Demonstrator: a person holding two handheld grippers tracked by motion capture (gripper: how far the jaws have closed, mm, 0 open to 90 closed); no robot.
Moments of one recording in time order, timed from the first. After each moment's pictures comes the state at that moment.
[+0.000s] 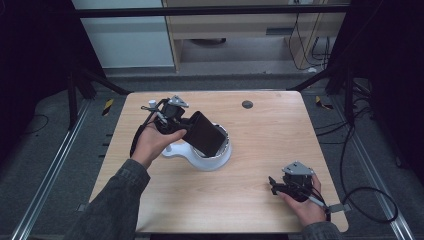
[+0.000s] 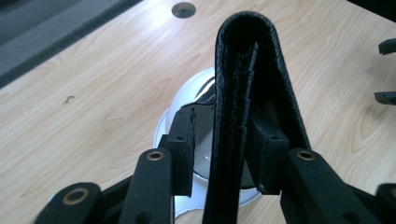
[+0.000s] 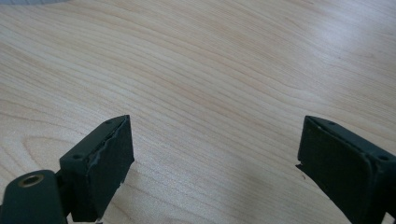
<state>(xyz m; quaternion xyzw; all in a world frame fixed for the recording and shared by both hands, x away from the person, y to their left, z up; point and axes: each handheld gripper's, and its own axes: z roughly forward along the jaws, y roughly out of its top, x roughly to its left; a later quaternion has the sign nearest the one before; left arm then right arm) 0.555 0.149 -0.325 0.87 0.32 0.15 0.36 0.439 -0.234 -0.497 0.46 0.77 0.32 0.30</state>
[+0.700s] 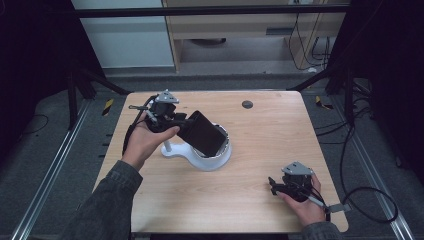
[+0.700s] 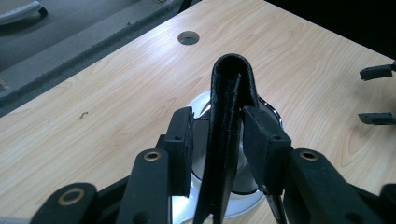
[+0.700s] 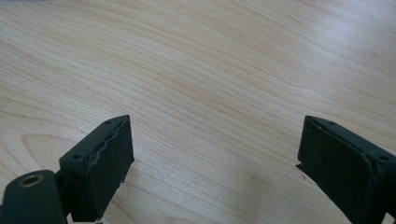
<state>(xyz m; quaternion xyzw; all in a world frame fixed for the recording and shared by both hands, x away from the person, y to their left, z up) 0.544 0.164 -0.306 0.85 0.32 0.16 0.40 0.439 -0.233 -0.498 0.46 0.77 0.32 0.29</state>
